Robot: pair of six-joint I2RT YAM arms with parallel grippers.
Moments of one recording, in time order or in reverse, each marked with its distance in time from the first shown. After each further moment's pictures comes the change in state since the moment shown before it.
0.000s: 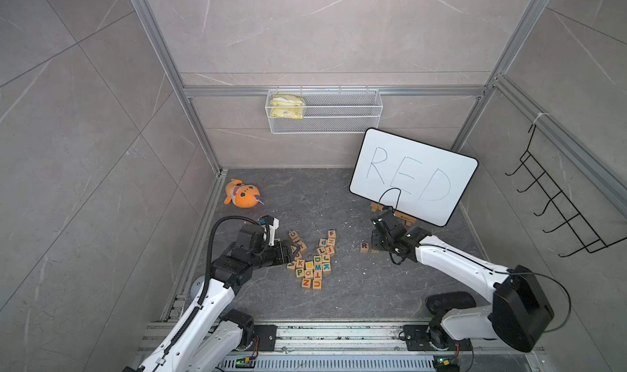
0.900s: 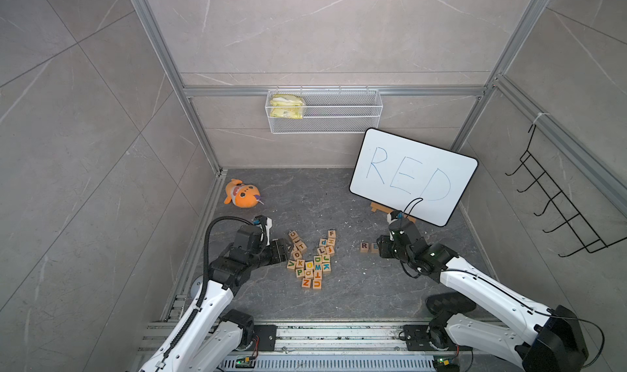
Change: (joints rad) left arm 0.027 -0.009 0.000 -0.031 -0.113 0.003; right arm 0.000 -0.218 -0.129 0.067 -0.124 -0.053
